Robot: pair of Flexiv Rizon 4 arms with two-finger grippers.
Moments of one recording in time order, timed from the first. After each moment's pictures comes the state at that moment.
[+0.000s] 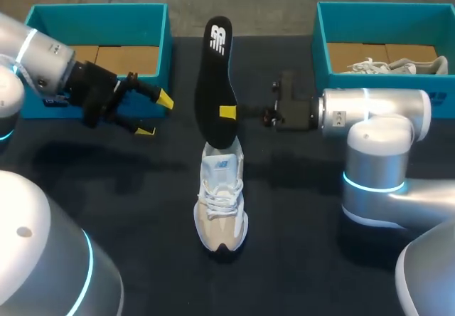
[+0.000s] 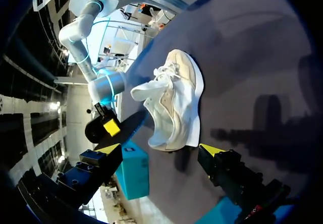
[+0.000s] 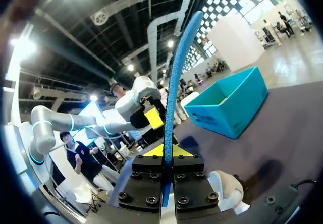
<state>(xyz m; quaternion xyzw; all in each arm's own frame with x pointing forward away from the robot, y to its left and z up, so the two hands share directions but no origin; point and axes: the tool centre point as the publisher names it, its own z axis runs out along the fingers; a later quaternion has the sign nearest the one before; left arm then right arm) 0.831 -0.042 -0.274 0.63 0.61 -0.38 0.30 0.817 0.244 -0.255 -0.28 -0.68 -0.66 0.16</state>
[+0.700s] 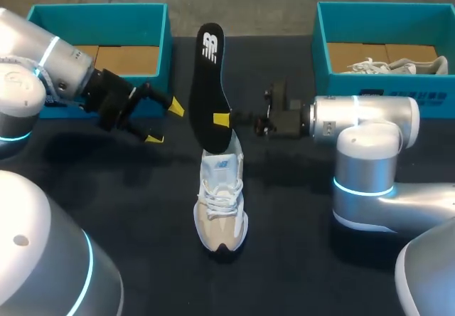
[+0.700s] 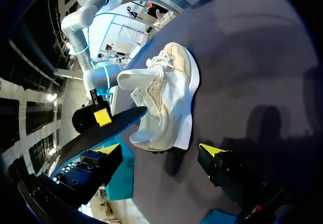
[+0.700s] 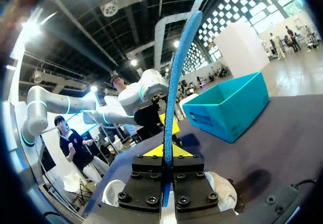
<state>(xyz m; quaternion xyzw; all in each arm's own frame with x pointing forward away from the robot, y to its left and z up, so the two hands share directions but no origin) 0.846 -0.056 -0.318 0.61 0.63 -0.39 0.26 0.820 0.254 -0.278 -0.24 -0.70 -0.67 0.11</state>
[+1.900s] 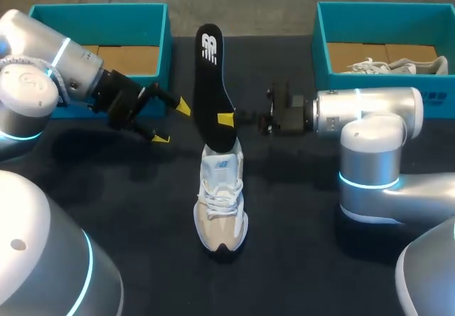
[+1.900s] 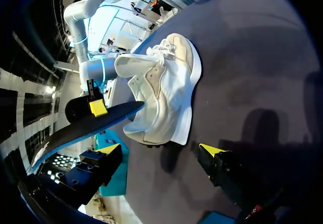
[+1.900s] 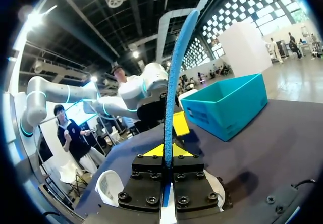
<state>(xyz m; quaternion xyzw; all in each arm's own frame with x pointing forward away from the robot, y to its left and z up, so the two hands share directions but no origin) 0.861 -0.065 -0.333 0.60 0.66 -0.39 0.25 0.829 0.243 -0.286 -0.22 -0.72 -0.65 0.10</state>
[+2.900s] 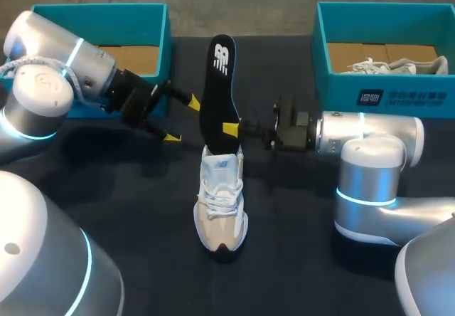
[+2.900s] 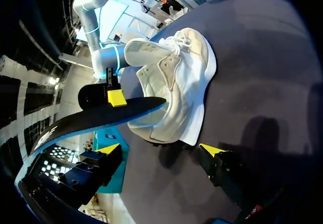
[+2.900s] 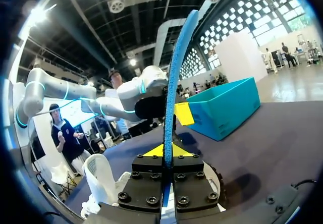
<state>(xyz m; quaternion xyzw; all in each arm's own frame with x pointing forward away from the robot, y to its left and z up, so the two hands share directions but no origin) 0.871 -0.090 -0.338 0.56 0.68 -0.41 0.24 0.824 0.235 -0.311 -0.23 -0.70 -0.68 0.06</state>
